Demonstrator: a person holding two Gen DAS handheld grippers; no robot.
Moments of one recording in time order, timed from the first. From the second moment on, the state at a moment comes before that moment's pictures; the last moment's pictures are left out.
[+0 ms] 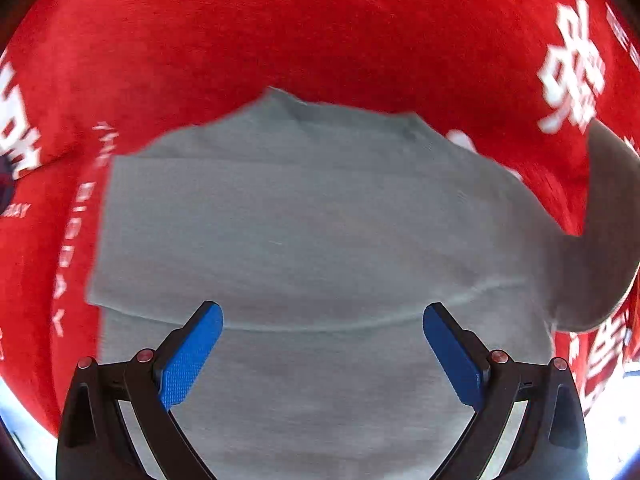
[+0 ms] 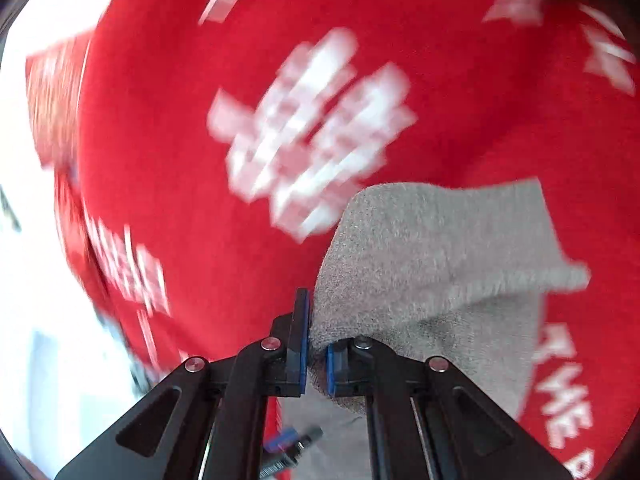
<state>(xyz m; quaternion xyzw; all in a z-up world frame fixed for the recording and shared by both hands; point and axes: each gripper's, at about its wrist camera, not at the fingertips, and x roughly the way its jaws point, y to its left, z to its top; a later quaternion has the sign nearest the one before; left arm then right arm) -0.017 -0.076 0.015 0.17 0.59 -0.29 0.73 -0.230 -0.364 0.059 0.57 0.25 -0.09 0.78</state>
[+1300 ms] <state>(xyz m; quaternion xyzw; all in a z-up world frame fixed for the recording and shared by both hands) 0.063 0.049 -0.003 0.07 0.61 -0.25 0.75 -0.033 -0.128 -0.007 0.30 0.59 0.05 0.75</state>
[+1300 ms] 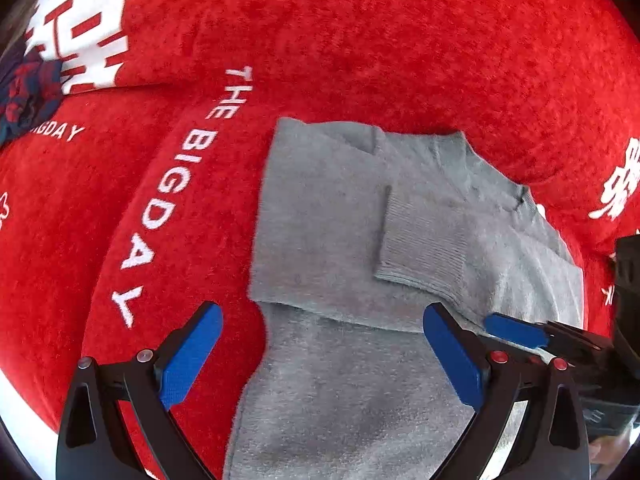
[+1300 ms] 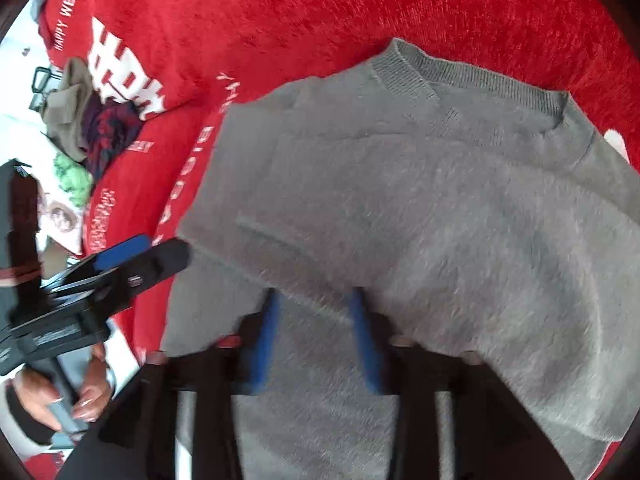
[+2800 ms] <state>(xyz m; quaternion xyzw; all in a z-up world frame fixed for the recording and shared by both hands) 0.053 -0.013 -0.022 0.19 0.60 -0.32 0.70 -0.284 -0.331 -0.025 0.59 0.41 -0.22 0.66</state>
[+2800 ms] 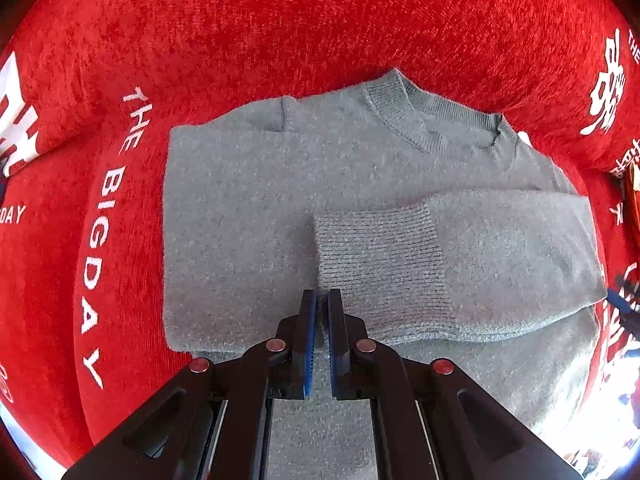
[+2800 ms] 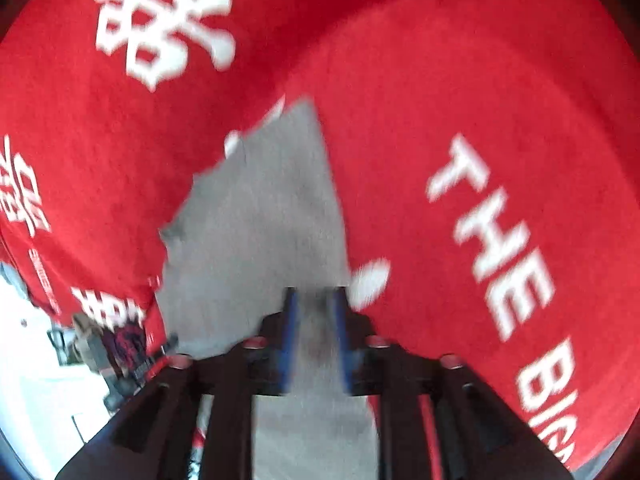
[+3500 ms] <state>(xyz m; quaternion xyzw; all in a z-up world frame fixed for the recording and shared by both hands) 0.034 -0.013 0.001 0.20 0.59 -0.29 0.73 -0.241 -0.319 0.005 0.43 0.52 -0.25 0.70</state>
